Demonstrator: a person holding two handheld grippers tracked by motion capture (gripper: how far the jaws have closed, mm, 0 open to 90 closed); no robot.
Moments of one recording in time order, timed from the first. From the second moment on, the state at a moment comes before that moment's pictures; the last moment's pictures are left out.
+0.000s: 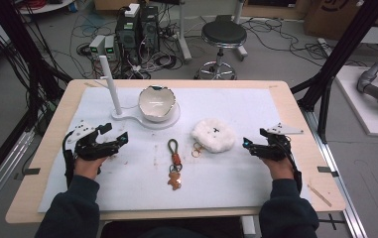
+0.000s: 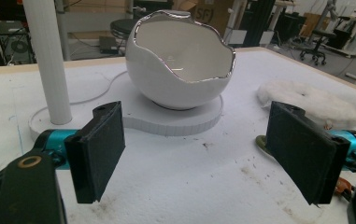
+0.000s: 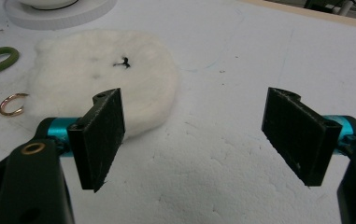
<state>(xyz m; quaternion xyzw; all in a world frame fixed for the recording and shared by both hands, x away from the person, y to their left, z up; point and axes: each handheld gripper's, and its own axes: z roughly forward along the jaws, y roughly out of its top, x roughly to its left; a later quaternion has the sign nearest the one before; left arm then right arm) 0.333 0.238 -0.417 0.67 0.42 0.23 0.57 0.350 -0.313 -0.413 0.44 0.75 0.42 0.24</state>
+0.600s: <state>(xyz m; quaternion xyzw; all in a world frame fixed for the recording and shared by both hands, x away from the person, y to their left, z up) 0.334 0.232 -0.419 0.68 0.41 0.23 0.56 0.361 -0.289 -0.424 0.45 0.76 0.42 0.20</state>
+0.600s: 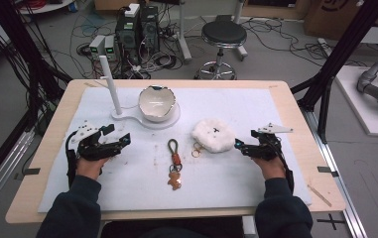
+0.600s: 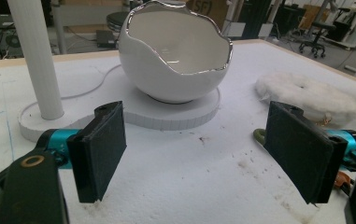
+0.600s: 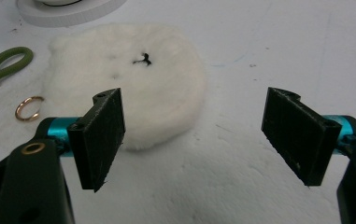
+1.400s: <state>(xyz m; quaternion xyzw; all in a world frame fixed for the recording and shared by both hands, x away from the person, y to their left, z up) 0.331 0.223 -0.424 0.69 0.41 0.21 0.56 0.387 -0.253 -0.438 0.47 0.80 0.36 0.12</state>
